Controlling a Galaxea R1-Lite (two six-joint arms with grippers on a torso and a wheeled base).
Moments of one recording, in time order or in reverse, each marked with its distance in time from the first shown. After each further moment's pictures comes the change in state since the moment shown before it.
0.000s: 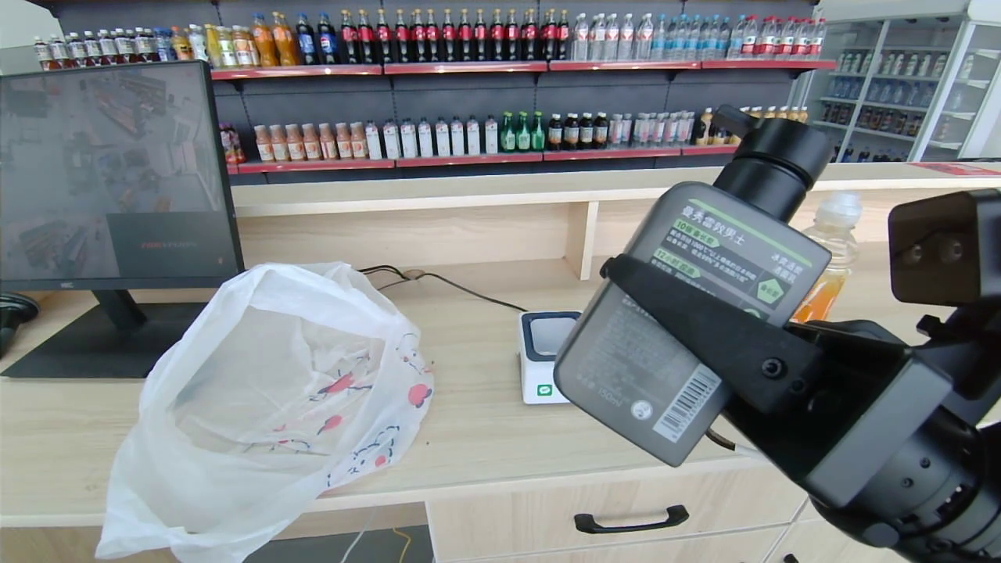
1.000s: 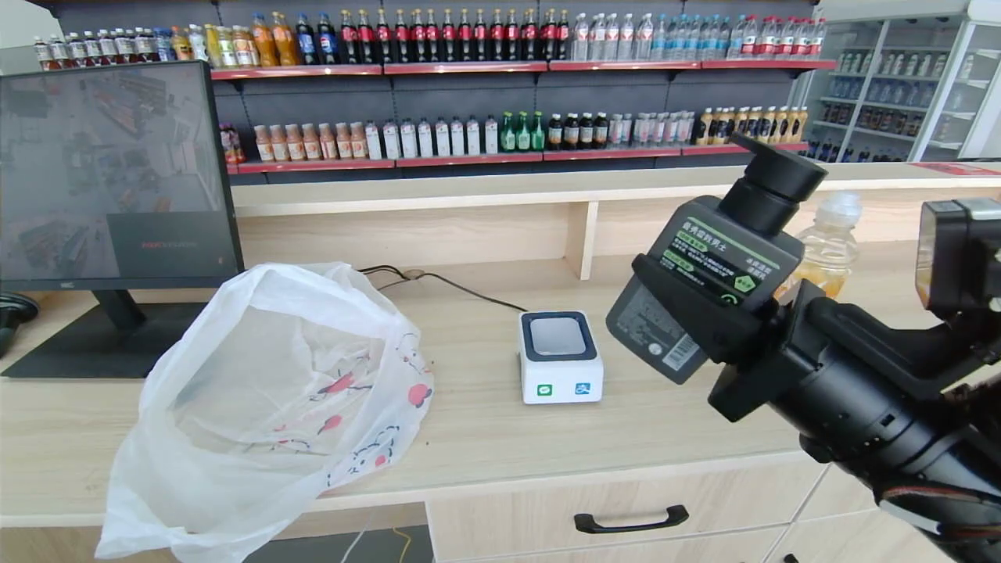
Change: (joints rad) left arm 0.000 0.000 0.000 0.000 0.000 -0.001; right arm -0.199 0.034 0.042 0.000 -0.081 -0.488
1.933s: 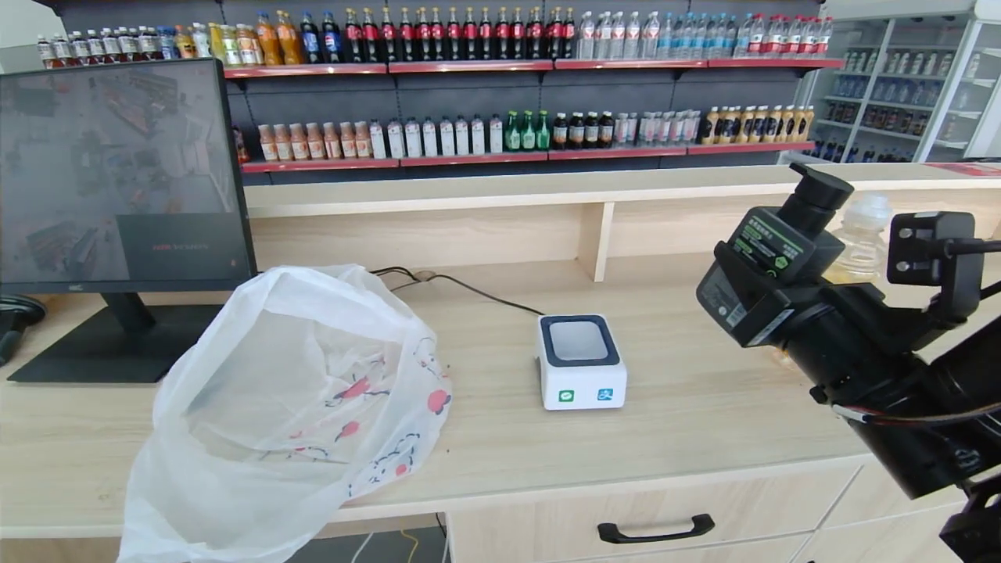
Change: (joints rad) left arm 0.000 0.000 0.000 0.000 0.000 -0.003; right arm -0.228 0.061 0.017 0.000 -0.304 -0.093
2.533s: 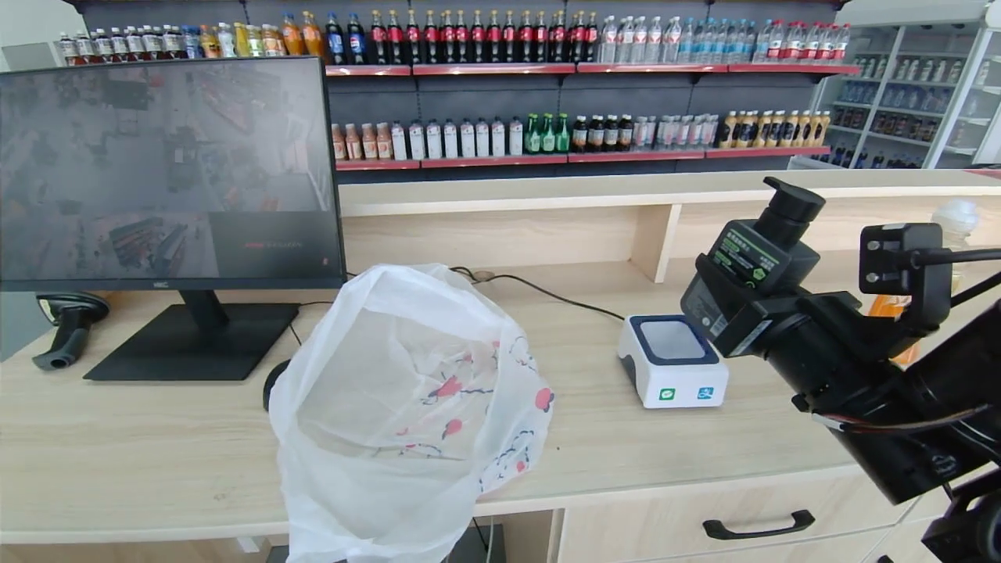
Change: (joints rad) left arm 0.000 0.000 0.000 0.000 0.001 0.001; right arm 0.022 0.029 0.000 0.000 0.001 0.002
